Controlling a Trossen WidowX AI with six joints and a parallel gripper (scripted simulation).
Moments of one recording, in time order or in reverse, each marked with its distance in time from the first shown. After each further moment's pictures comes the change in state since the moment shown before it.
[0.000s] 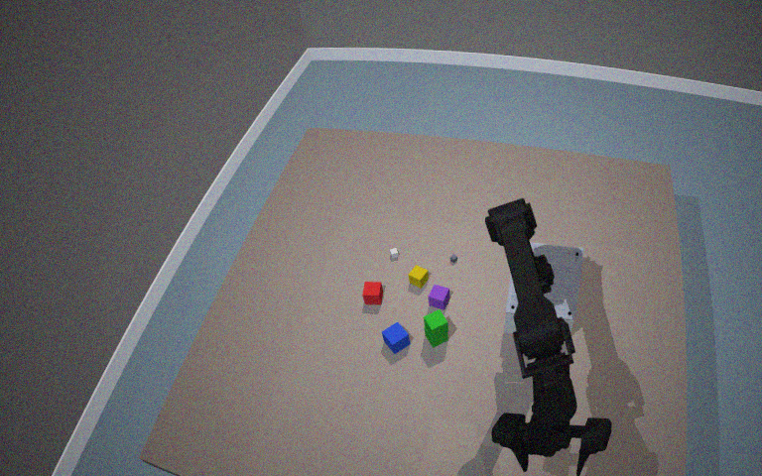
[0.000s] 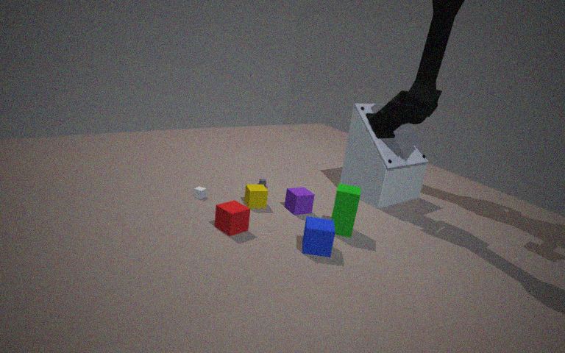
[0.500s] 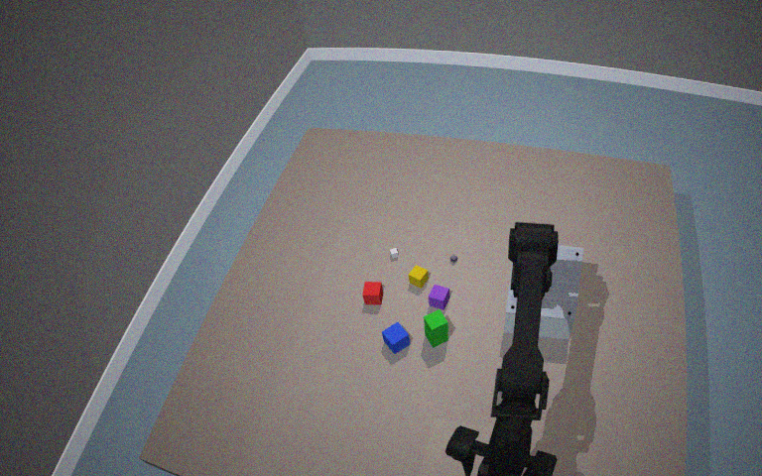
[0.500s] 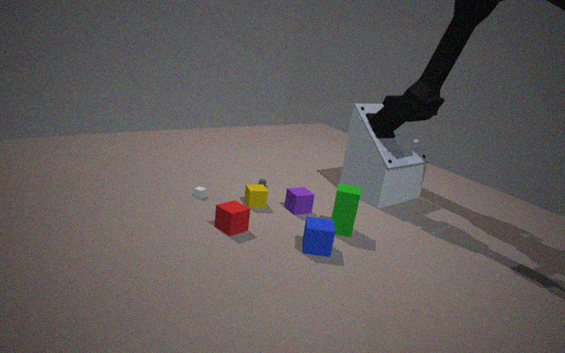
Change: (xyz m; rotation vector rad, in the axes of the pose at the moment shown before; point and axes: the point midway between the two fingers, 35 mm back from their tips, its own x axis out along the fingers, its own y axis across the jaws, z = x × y) arm 0.061 -0.104 -0.017 -0.074 0.131 -0.326
